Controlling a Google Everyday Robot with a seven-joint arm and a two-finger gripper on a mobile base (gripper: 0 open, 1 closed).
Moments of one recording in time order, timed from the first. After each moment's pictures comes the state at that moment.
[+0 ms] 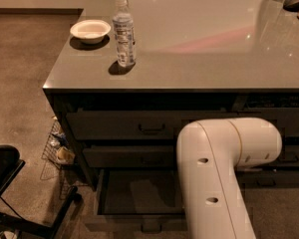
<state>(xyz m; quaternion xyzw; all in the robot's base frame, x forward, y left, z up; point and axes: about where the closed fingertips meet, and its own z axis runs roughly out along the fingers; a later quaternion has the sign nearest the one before) 0.509 -0.181 0.245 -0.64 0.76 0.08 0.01</state>
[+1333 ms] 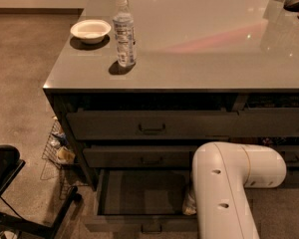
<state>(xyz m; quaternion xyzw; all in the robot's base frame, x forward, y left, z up) 0.501 -0.193 0.166 -0.64 0.75 0.15 0.01</state>
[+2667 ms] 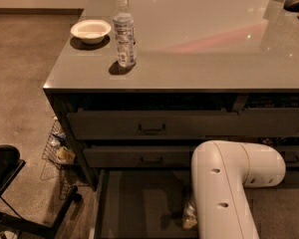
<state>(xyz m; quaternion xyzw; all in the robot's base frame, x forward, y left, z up) 0.457 -0.189 0.169 -0.64 0.75 0.18 -0.02</state>
